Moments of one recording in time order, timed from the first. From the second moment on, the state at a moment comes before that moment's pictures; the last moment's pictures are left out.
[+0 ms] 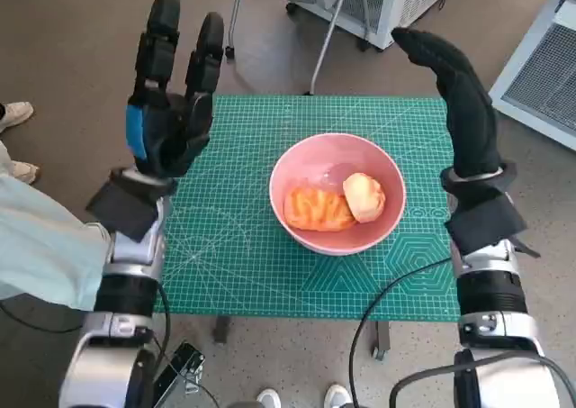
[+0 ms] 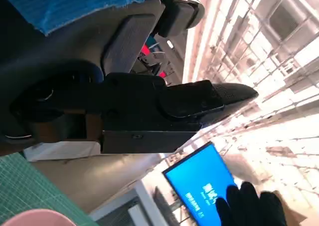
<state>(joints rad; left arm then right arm) -0.74 0.27 0.10 0.62 -0.01 -0.67 -0.13 -0.93 -0.28 -0.05 0.90 -0.03 -0.92 0.11</state>
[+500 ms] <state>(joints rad) -0.71 0.25 0.10 0.59 0.00 -0.67 -0.11 -0.93 -0.25 -0.07 0.92 0.04 -0.92 0.20</state>
